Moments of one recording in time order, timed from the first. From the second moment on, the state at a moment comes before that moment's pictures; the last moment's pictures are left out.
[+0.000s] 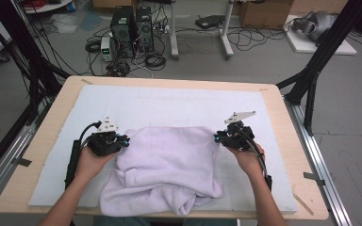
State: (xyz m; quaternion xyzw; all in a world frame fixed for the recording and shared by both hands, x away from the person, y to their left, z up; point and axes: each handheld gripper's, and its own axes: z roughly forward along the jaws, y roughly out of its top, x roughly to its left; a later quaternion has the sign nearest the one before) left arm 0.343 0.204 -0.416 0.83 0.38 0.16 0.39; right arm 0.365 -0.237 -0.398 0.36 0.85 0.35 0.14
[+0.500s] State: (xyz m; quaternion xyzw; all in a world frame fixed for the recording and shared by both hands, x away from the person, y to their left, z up) left arm 0.363 0.200 -0.436 0.84 0.39 0.13 0.35; right arm 0.372 -0.221 -0.432 0.35 0.88 0.32 0.07
